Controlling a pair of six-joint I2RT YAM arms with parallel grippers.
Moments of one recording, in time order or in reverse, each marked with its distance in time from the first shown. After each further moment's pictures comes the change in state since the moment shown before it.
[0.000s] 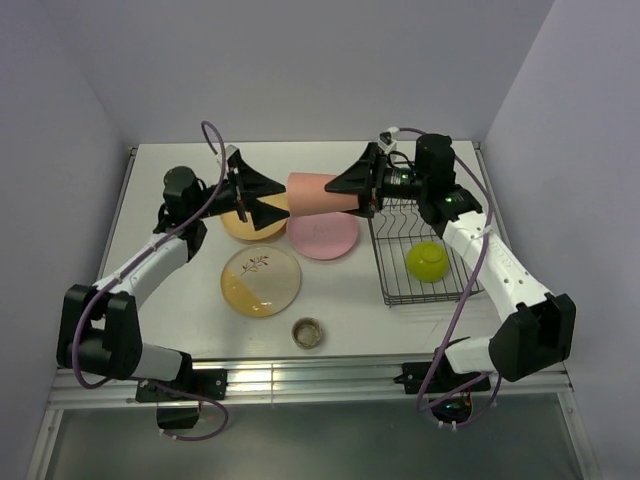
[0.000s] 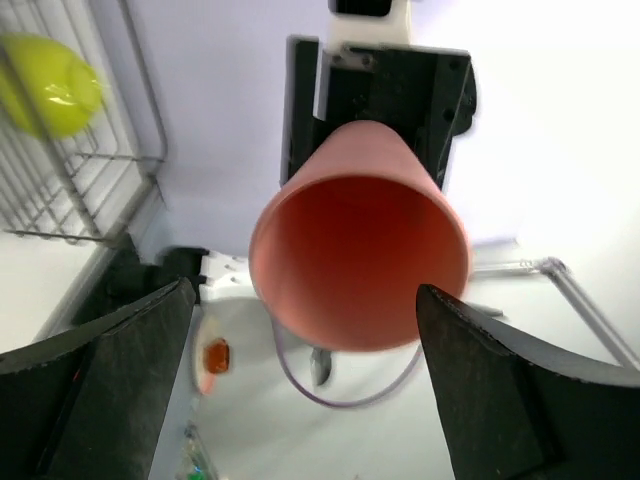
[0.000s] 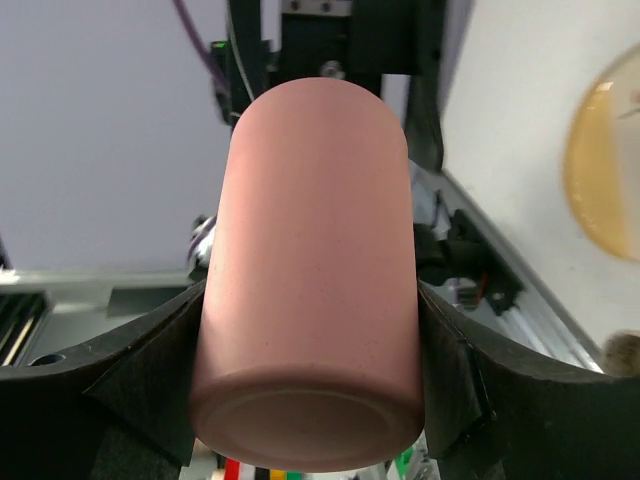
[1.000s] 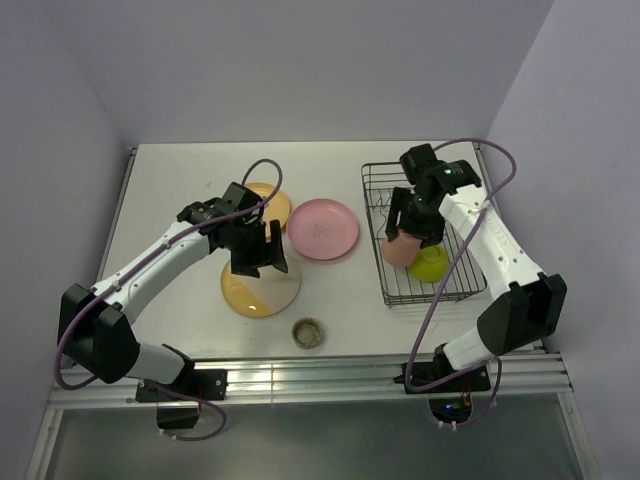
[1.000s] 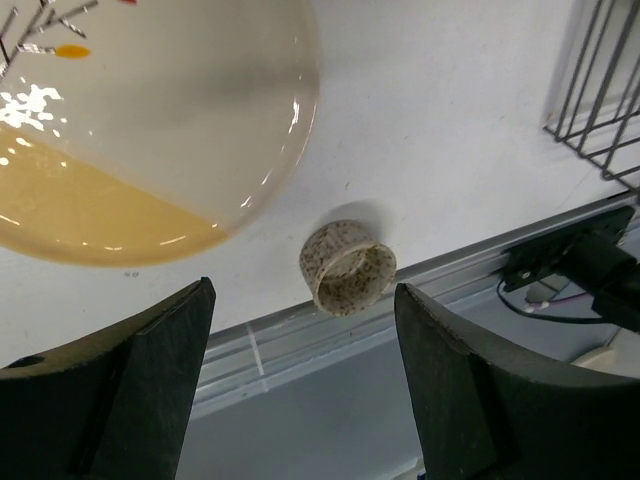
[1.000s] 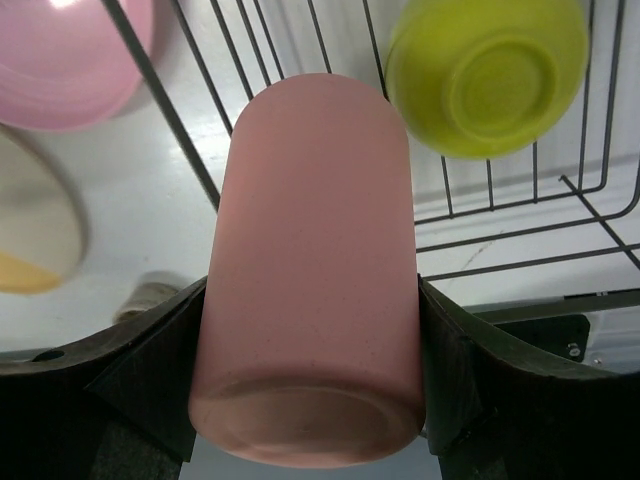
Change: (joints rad) left arm -0.290 -0.004 0.321 -1.632 -0.842 1.047; right arm -0.035 0.123 0.298 -1.218 1.081 -0.682
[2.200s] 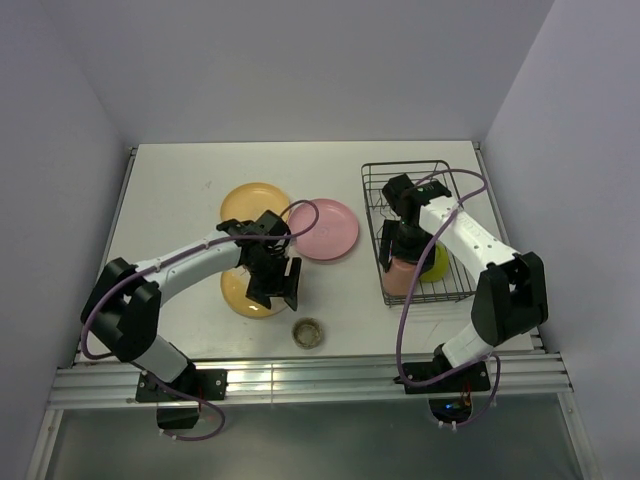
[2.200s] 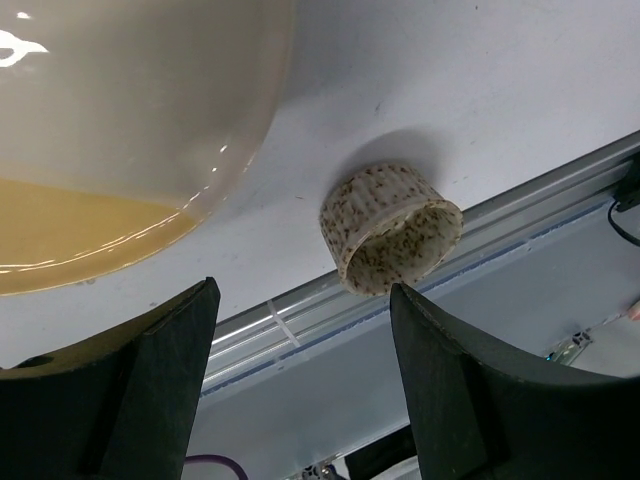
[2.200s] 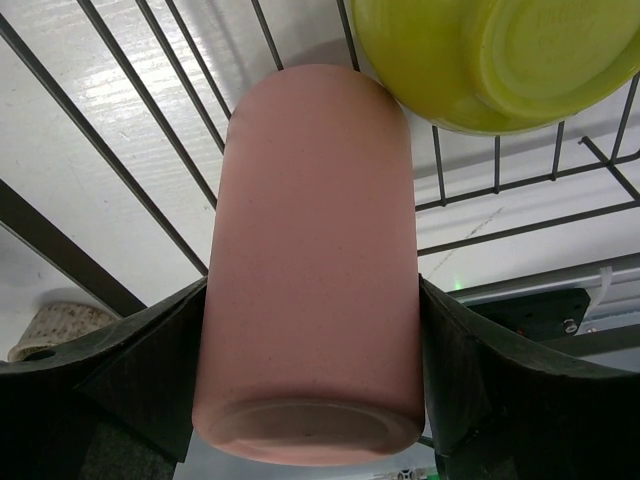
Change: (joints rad) left arm -0.146 0.140 -0.125 0.046 0.070 0.099; right arm 0.066 0.080 -0.267 0.085 0.029 0.034
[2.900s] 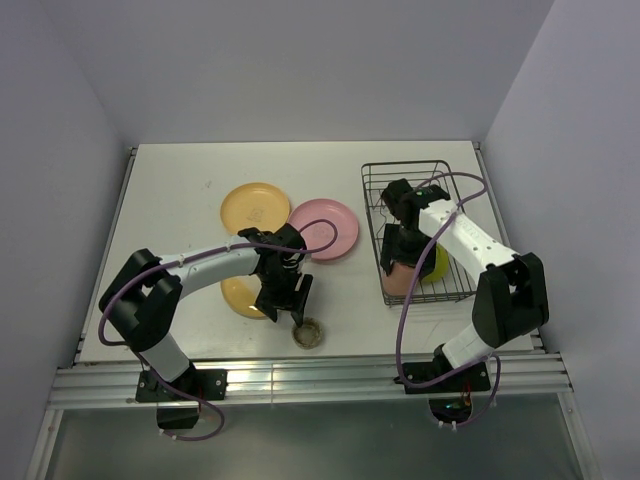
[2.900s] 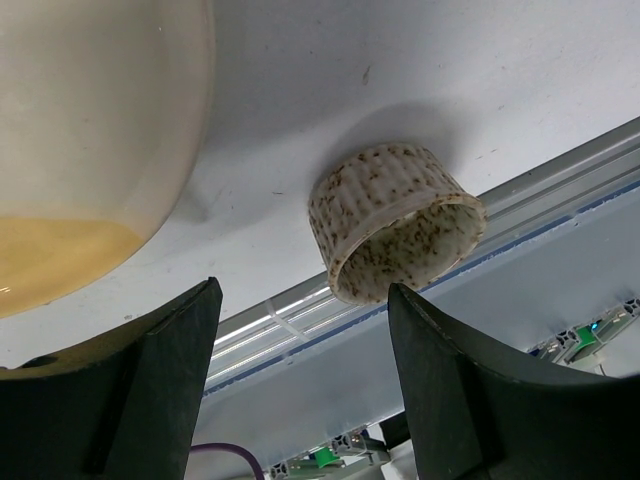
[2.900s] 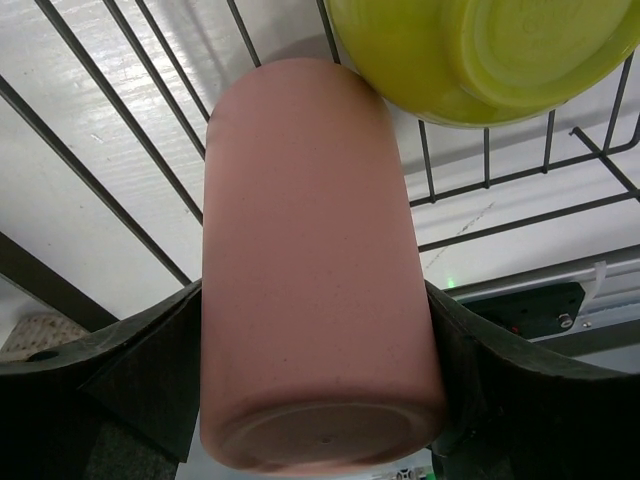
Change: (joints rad) left arm -0.105 0.103 -0.001 0.006 0.021 0.040; right arm 0.003 -0.007 -0.037 0.006 0.028 0.013
